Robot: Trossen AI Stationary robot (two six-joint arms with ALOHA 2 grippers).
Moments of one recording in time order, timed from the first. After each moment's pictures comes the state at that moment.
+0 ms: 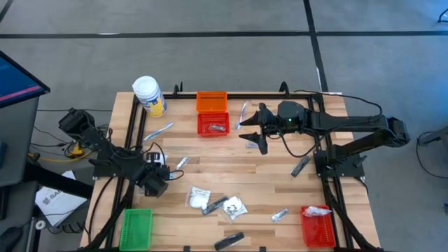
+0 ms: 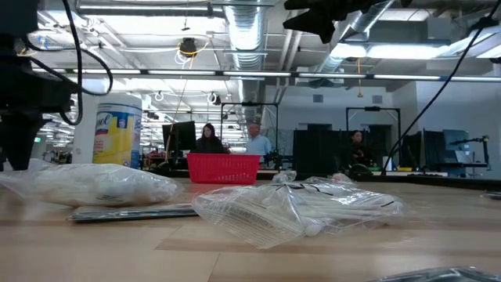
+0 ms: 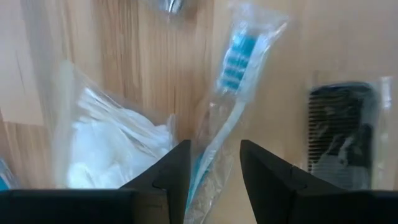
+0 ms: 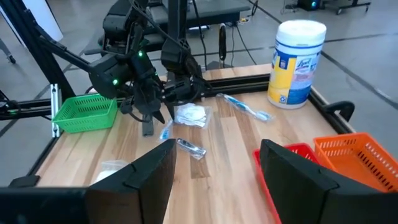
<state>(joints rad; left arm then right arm) -0.59 1.27 0.54 -0.88 -0.29 -0.61 -0.12 1.22 0.98 -0.06 -0.08 0.05</state>
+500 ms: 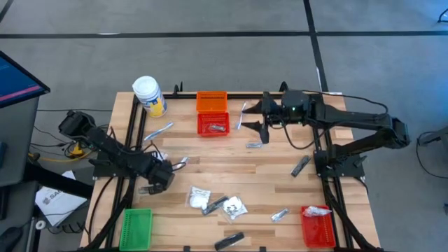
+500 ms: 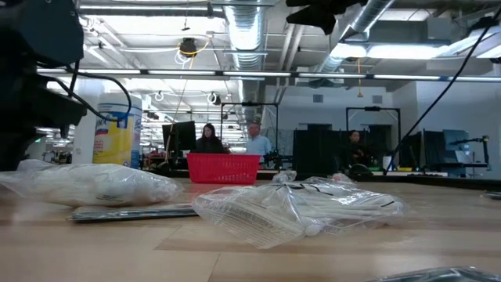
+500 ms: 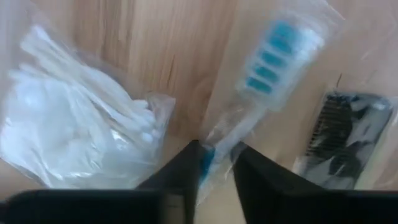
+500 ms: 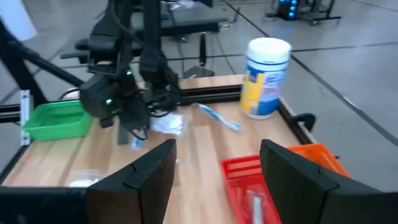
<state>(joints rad) -0.41 1.32 0.52 -0.86 -0.11 -0.69 -0.20 1.21 1.09 -0.18 -0.08 -0.01</state>
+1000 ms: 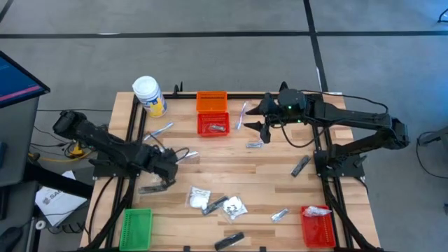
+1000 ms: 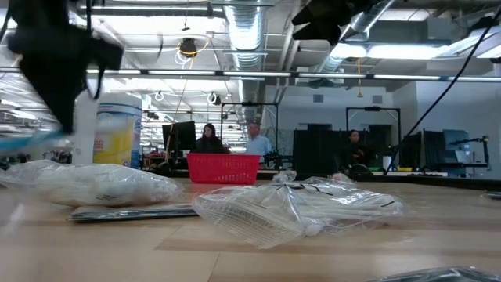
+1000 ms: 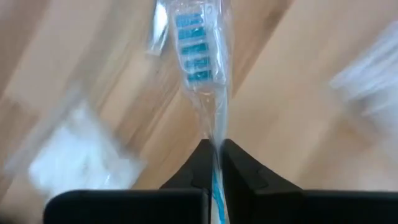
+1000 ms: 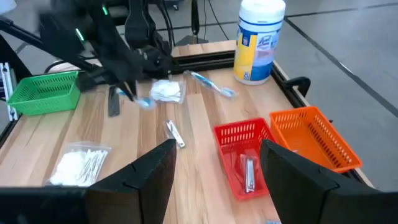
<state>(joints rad) -0.36 1.17 0.74 -0.92 -0.25 -0.88 -0.23 1.21 1.09 -0.31 -0.08 0.00</state>
